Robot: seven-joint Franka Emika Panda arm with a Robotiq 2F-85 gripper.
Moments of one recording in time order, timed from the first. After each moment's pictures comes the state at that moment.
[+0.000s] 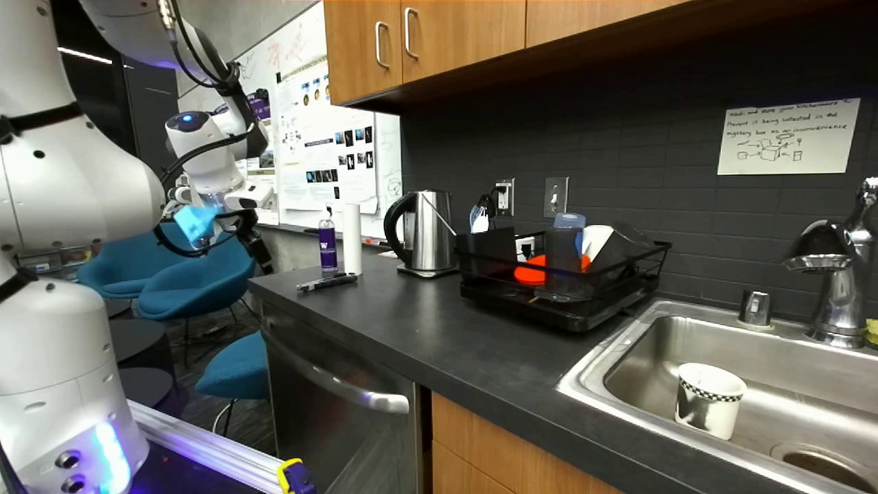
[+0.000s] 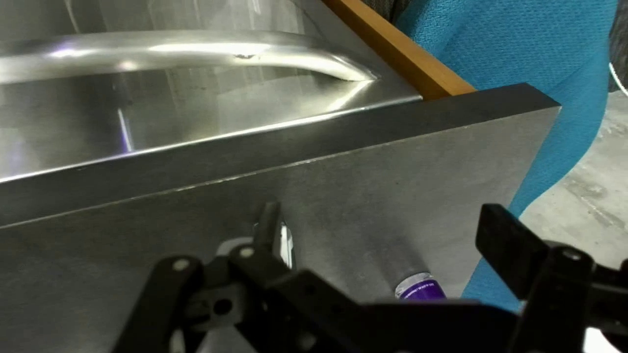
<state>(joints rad) -1.90 0.07 2.40 -2.42 2.60 3.45 -1.73</state>
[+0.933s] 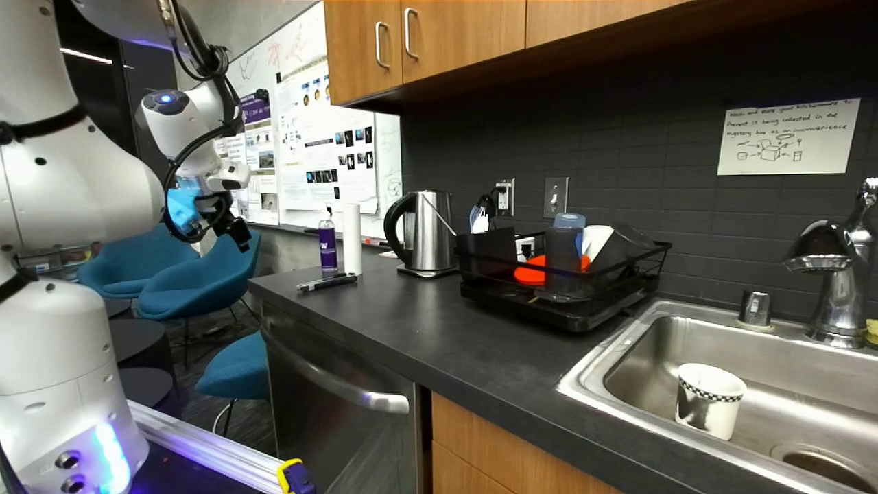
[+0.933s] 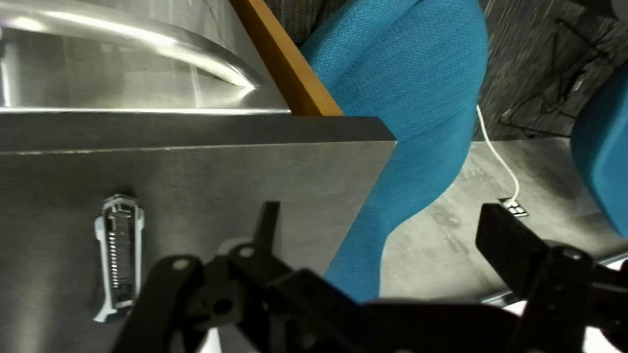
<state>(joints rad) -1.90 0.20 2.53 -2.42 2.59 3.45 -1.90</state>
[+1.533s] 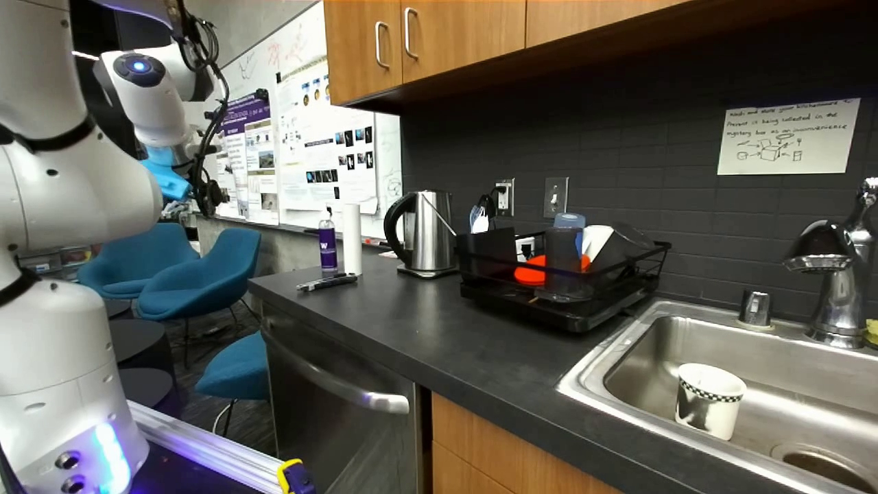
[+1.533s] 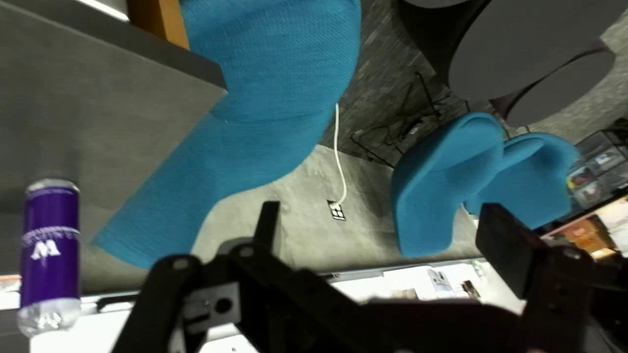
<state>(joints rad) -1.79 0.38 2.59 -2.39 2.59 3.45 -2.26</state>
